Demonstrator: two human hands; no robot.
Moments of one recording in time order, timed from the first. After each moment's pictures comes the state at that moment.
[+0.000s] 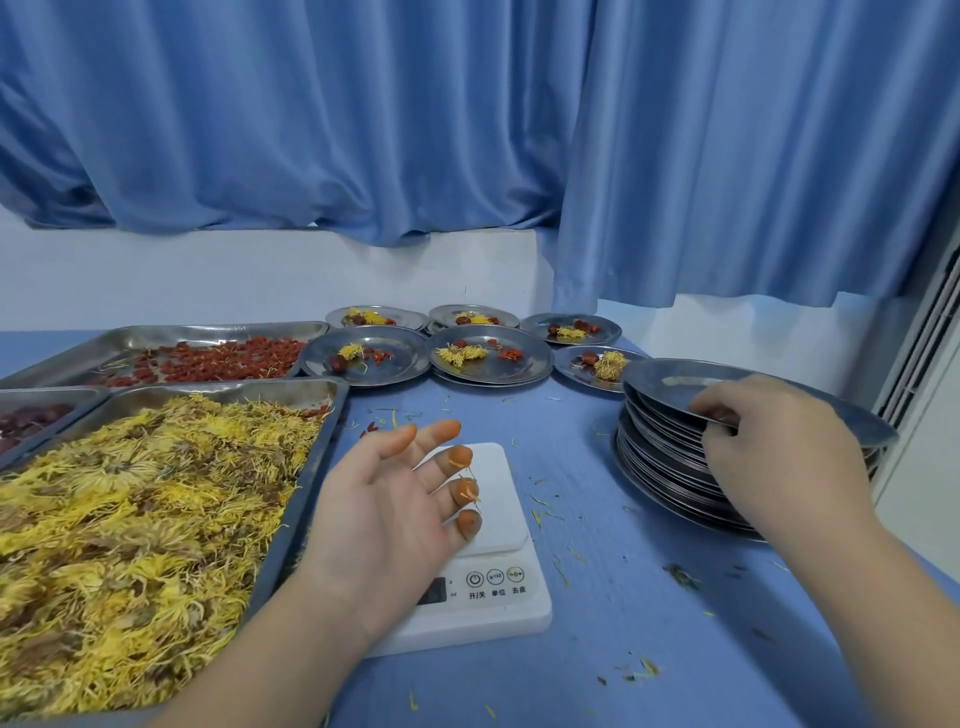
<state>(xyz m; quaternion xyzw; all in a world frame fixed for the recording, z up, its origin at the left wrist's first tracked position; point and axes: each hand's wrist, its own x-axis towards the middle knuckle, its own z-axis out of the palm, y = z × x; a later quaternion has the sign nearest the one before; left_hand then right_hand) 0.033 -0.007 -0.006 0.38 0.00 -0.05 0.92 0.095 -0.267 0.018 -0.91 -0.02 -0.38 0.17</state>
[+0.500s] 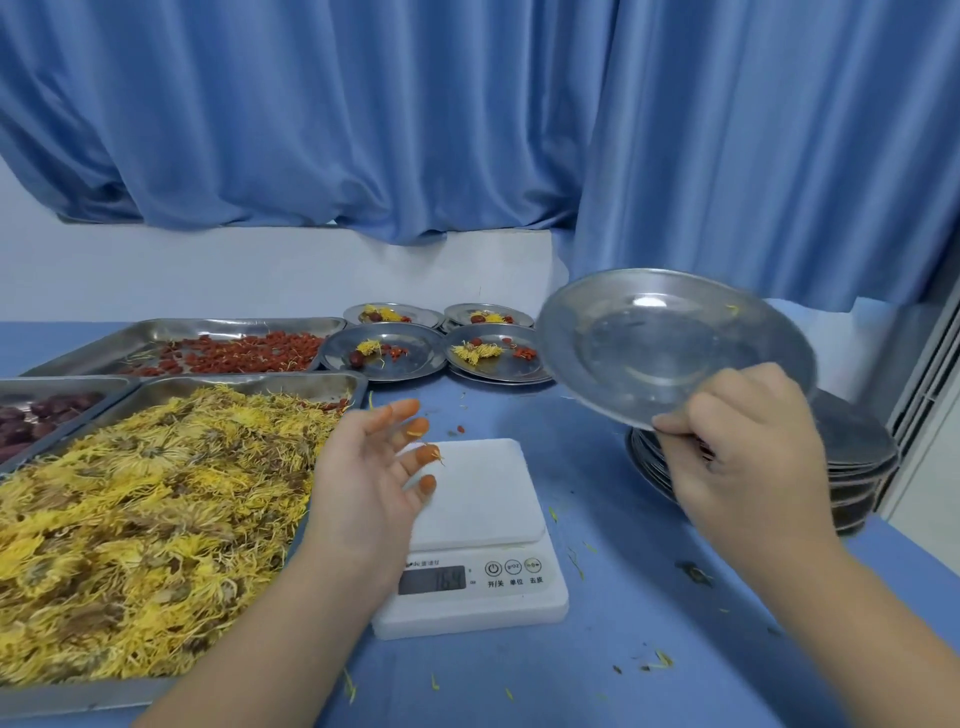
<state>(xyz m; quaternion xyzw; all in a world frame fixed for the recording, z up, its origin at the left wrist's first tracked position) 0.036 0.006 -0.001 0.43 0.09 0.15 0.88 0.083 -0.238 0.011 -0.76 -0.28 -0.55 0.18</state>
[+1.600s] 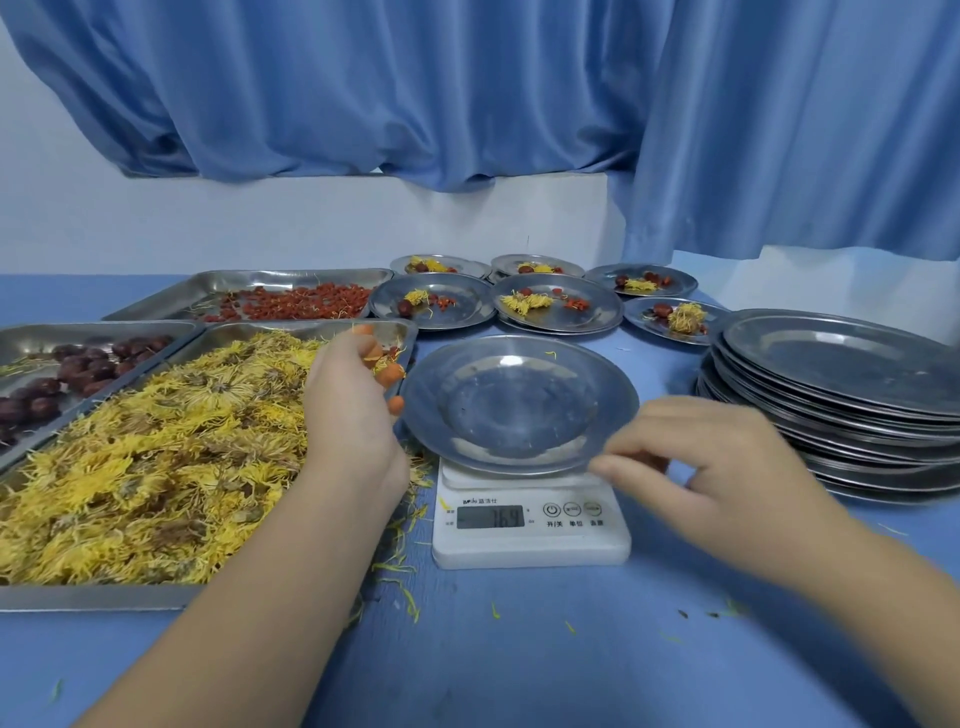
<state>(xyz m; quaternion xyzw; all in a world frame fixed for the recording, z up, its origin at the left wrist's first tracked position) 0.049 0.045 0.000 0.44 0.21 0.33 0.81 0.056 -0.197 -0.006 -0.82 -0.45 -0.24 0.25</state>
